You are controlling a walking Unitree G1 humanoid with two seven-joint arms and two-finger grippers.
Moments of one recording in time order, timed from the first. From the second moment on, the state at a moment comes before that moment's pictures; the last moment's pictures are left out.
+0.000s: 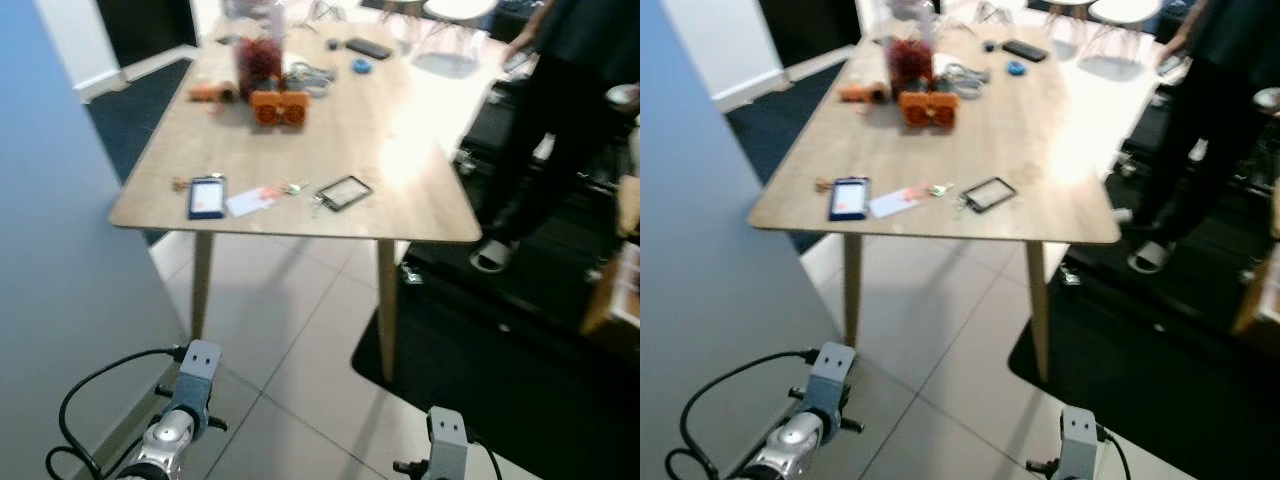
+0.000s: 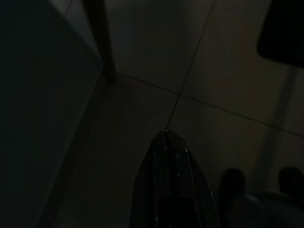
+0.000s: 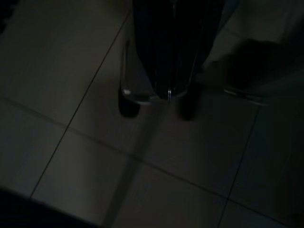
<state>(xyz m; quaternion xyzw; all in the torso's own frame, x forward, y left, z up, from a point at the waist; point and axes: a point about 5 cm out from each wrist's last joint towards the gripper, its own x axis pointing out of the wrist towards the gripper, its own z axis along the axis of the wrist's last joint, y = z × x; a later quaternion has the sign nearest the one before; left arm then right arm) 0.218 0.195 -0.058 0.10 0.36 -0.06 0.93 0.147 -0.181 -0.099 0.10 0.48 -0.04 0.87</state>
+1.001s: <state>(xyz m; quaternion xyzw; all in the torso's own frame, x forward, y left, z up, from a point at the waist) 0.215 0.199 -0.060 0.08 0.36 -0.05 0.93 0.156 -0.176 -0.096 0.09 0.47 -0.02 0.88</state>
